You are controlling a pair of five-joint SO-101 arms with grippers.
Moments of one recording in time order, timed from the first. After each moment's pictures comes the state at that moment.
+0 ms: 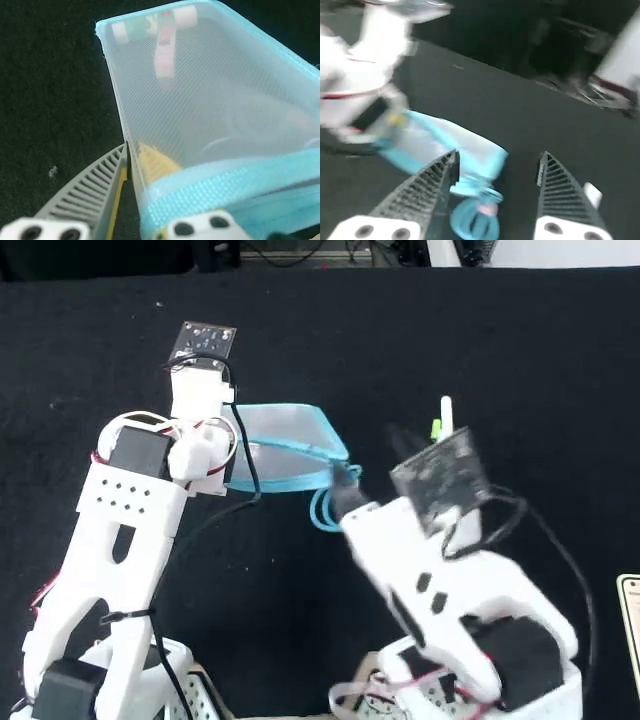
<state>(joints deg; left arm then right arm) 9.2 -26.5 18.5 78.7 1.8 -19.7 -69.9 31.2 72.8 6.6</state>
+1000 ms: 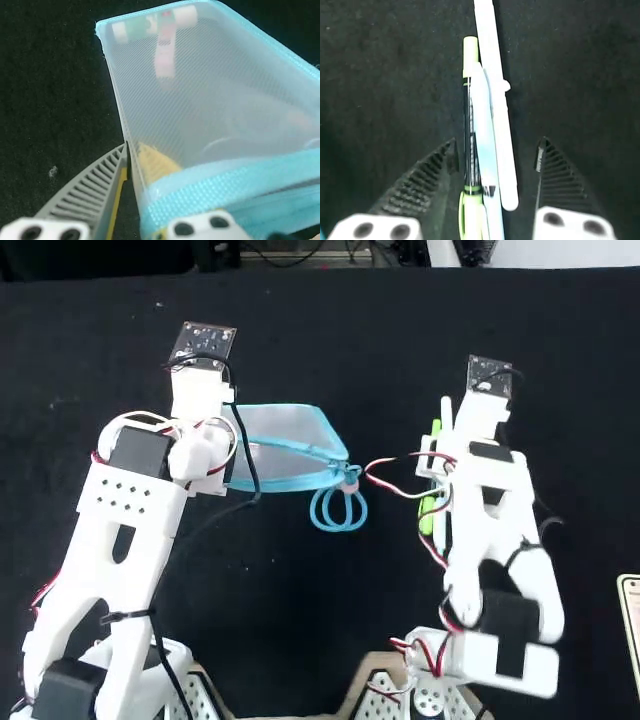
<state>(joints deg) 9.2 -26.5 18.6 78.7 1.8 12.0 -3.9 39.9 37.1 -0.6</state>
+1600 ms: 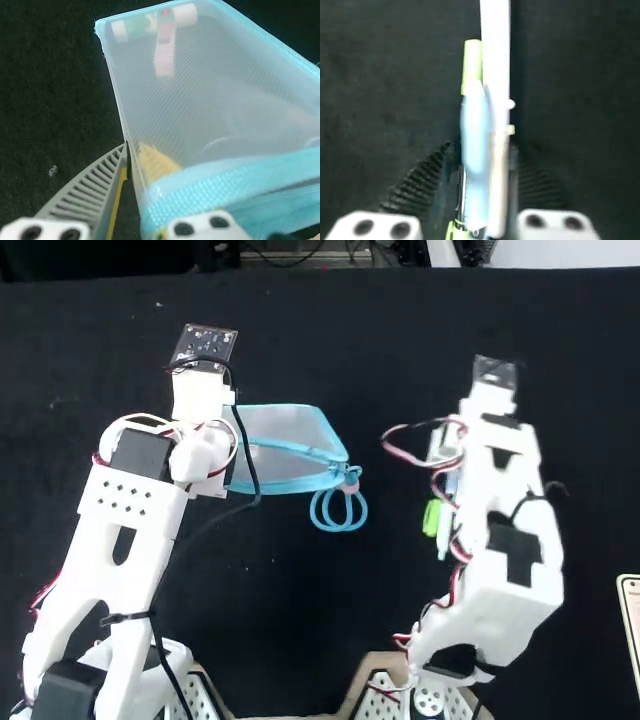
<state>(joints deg) 9.3 -26.6 20.4 78.6 1.8 17.9 18.7 16.7 50.9 -0.5</state>
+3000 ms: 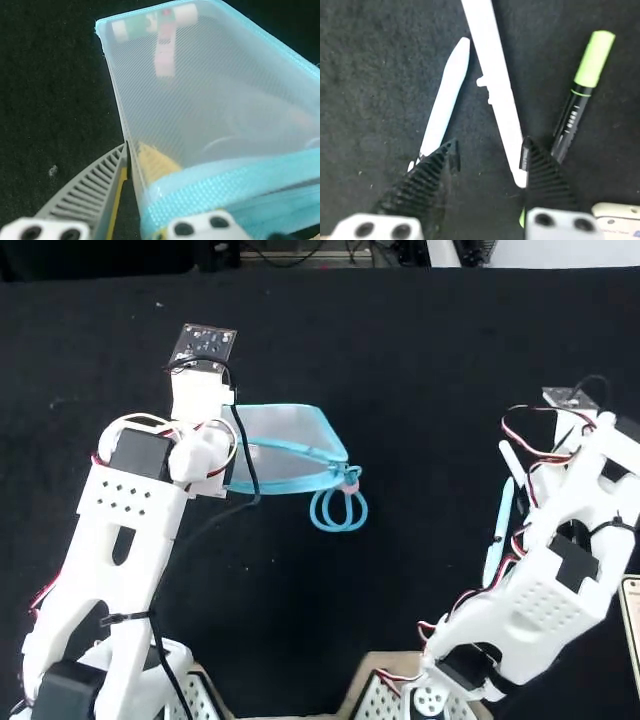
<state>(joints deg) 9.1 -26.6 20.4 78.6 1.8 38.6 22.3 0.0 76.7 40.7</state>
